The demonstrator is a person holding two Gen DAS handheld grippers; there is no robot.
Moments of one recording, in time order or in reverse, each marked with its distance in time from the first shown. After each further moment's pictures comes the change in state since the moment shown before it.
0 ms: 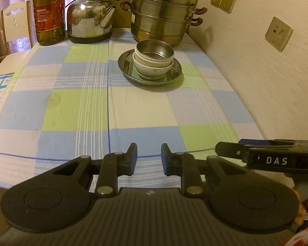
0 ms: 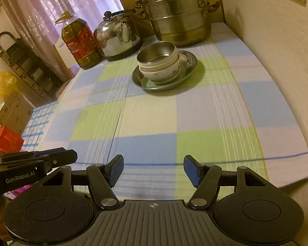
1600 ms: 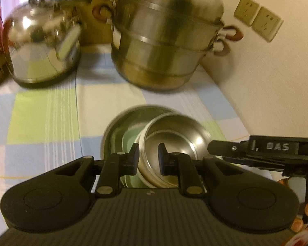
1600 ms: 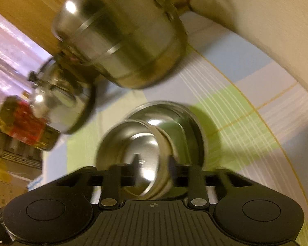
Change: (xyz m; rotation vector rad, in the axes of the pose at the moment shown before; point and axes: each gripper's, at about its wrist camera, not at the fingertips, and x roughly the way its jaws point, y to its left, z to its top) left arm 0.238 0.062 0.249 0.066 0.017 -0.164; right arm 0.183 -0.069 0.233 0.417 -0.054 -0.020
